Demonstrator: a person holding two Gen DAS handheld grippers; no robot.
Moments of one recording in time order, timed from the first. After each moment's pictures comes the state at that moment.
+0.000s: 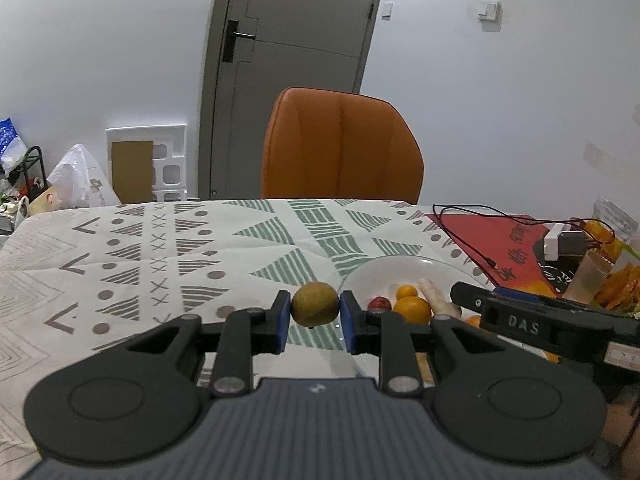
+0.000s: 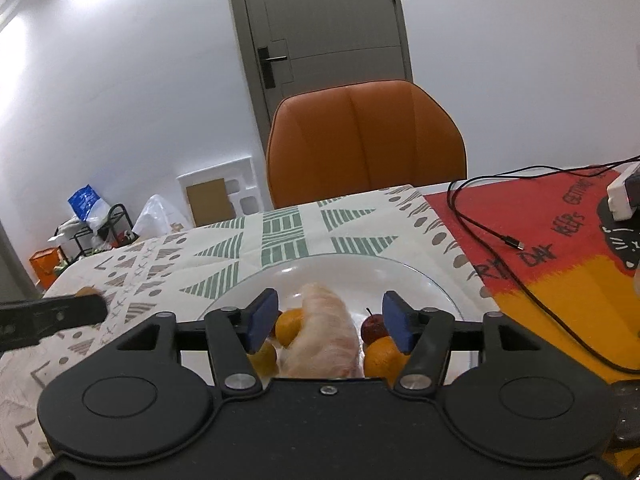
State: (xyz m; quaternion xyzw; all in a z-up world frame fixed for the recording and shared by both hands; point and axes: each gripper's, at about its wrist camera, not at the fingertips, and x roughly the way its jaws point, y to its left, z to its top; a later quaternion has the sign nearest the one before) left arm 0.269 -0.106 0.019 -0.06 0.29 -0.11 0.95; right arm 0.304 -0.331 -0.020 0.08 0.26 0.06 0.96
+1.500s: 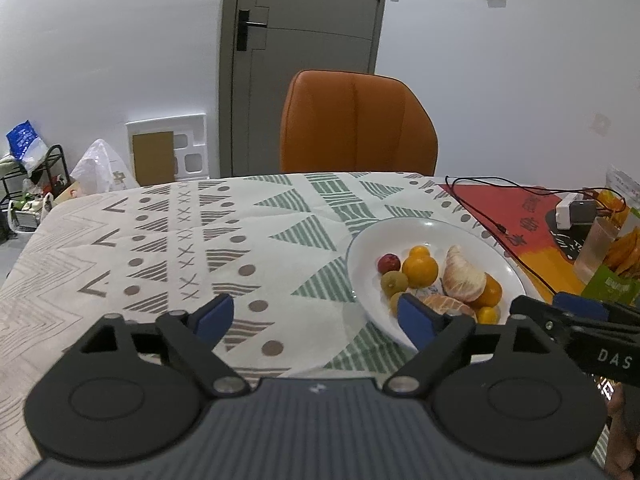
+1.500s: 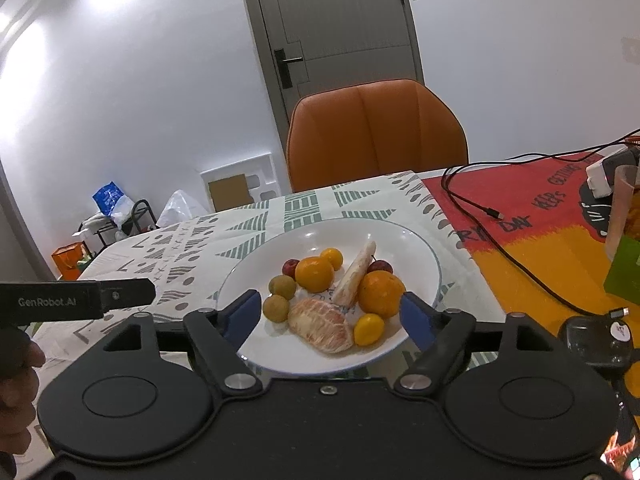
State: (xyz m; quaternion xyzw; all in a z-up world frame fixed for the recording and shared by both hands) left arm 0.230 -0.108 0.018 -0.03 0.31 -0.07 0.95; right arm 0.231 -0.349 -0.012 0.10 0.26 0.09 0.96
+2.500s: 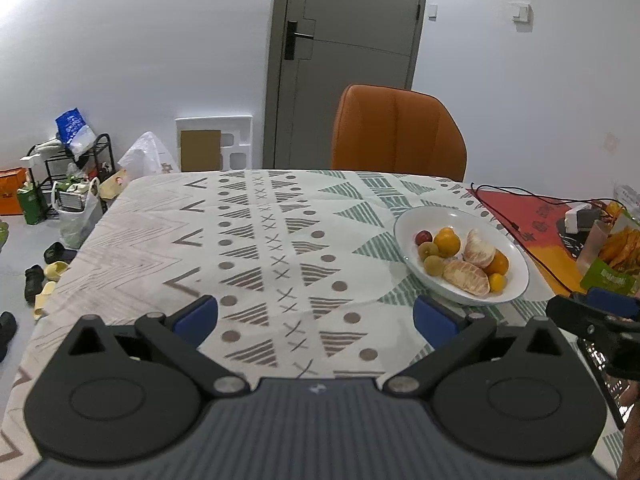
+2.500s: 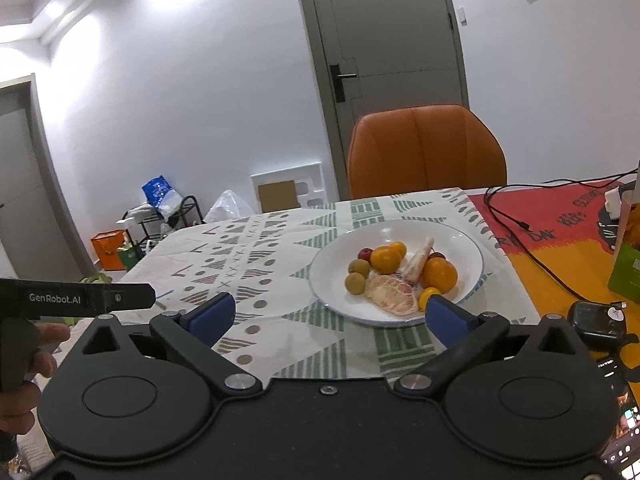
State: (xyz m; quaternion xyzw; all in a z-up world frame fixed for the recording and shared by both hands) left arm 0.130 -0.059 0.038 -0.05 0.30 -0.02 0.95; right arm 0.145 -0.318 0.017 0.07 0.23 0.15 0.96
